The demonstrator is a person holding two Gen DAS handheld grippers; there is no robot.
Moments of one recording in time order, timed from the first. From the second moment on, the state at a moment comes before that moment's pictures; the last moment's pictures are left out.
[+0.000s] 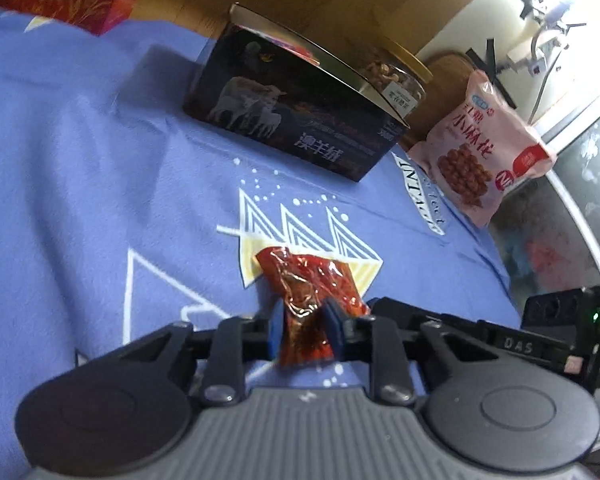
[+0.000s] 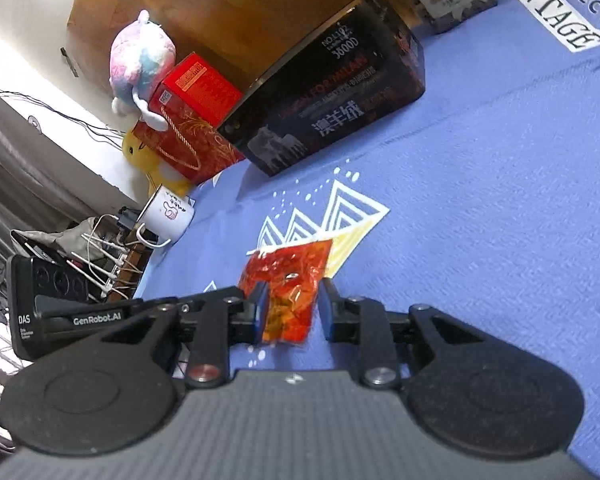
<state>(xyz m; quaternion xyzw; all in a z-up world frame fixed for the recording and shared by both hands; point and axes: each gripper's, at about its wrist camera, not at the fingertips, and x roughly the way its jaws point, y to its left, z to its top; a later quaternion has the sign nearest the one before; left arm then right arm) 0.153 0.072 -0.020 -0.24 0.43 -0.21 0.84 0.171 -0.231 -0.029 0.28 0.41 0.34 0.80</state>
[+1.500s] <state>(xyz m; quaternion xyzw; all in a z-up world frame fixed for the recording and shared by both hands) 0.062 0.120 -0.047 -0.40 0.43 -0.26 0.77 0.072 -0.236 -0.019 0.29 0.42 0.32 0.80</state>
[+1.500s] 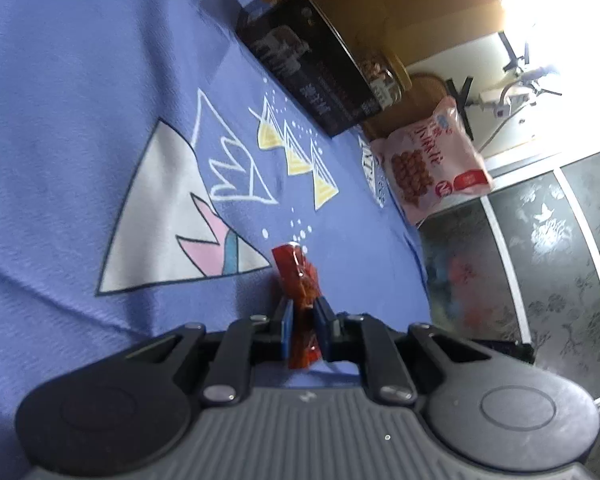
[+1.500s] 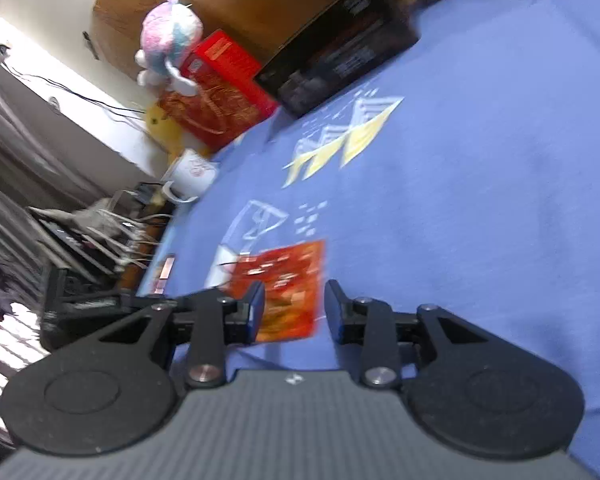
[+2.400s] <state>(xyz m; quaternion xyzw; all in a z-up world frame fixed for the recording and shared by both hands) 0.064 0.103 -0.023 -0.24 0.43 -0.17 0.86 0.087 -0.189 -0.021 0.21 0.39 0.34 0.83</state>
